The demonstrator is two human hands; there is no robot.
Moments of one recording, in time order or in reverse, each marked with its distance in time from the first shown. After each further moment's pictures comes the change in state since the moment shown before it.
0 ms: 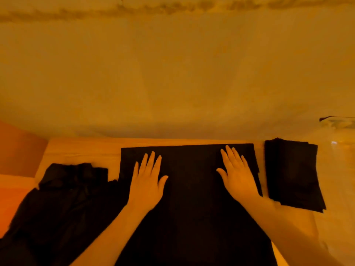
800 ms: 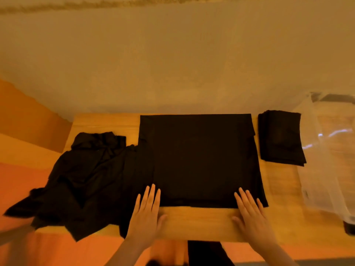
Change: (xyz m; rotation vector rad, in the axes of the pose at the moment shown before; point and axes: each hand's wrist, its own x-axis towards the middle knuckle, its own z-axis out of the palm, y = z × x) left_hand -0.206 -0.030 0.056 0.141 -0.174 0.030; right_hand -0.228 0.020 0.079 -0.050 -0.025 -0.056
